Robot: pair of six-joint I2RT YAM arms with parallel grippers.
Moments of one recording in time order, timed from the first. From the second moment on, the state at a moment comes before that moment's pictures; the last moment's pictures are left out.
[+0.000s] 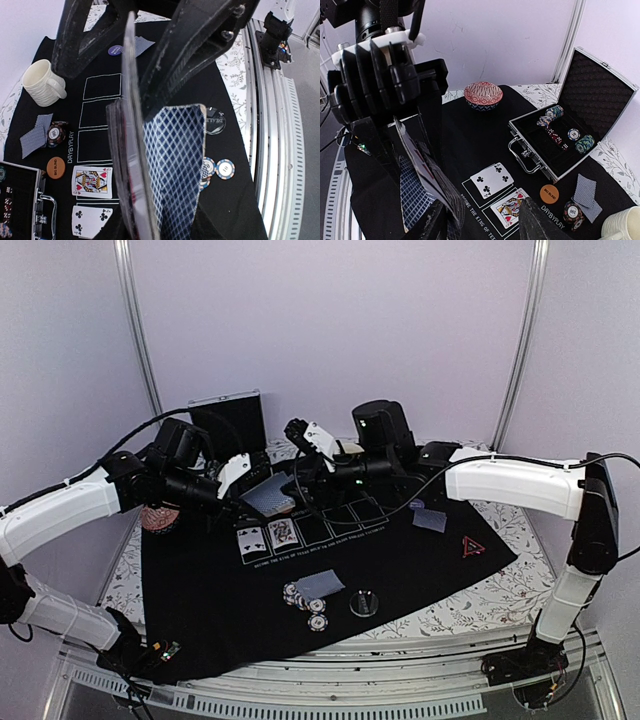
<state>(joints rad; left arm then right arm) -0.64 1.25 1.05 -0.54 0.50 0.44 0.94 1.78 1.48 -0.07 -0.35 -0.22</state>
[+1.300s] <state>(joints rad) -0.64 1.25 1.05 -0.54 0.50 0.44 0.93 1.66 1.43 -0.12 -0.40 -0.18</state>
